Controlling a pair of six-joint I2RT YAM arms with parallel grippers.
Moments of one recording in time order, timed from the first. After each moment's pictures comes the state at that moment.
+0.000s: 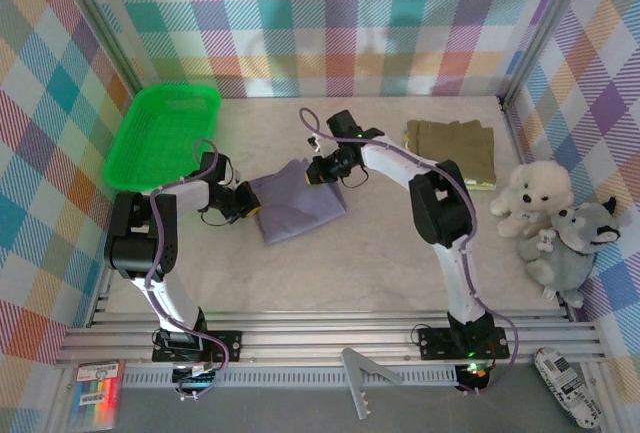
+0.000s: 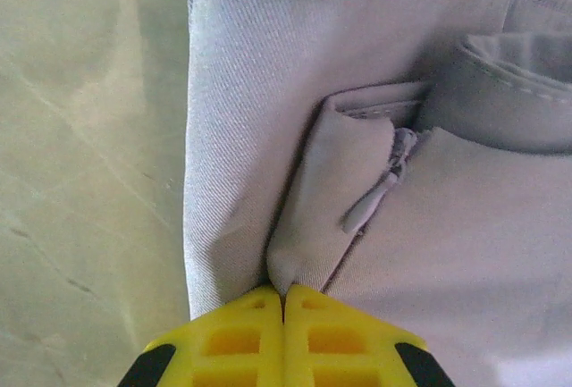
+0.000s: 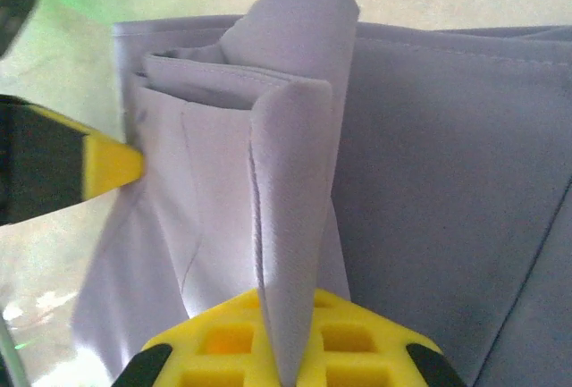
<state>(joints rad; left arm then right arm) -0.07 1.78 0.96 -0.34 0.48 -0.63 0.55 2.20 1.77 -0.61 -0.56 0.20</state>
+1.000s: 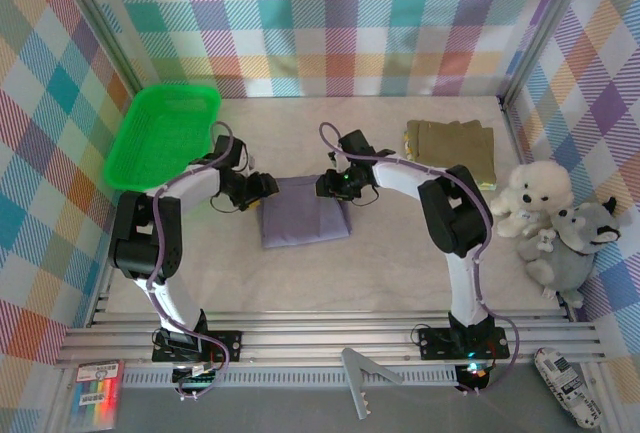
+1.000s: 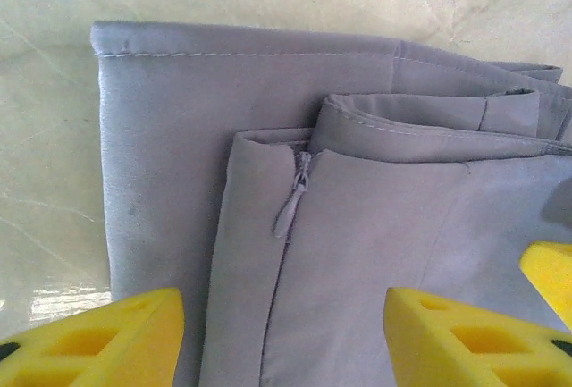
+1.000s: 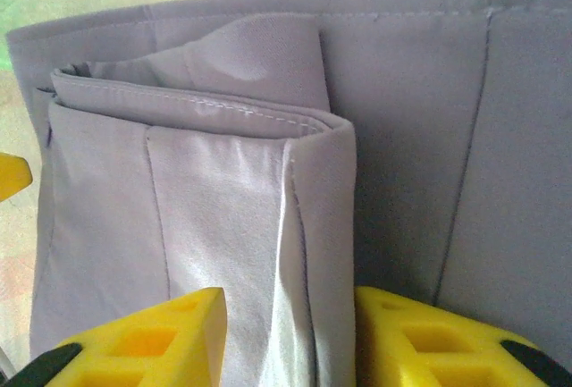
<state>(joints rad) -0.19 1.77 1.14 -0.53 0.37 -0.55 0.55 2.08 1.45 -0.42 -0.45 0.50</state>
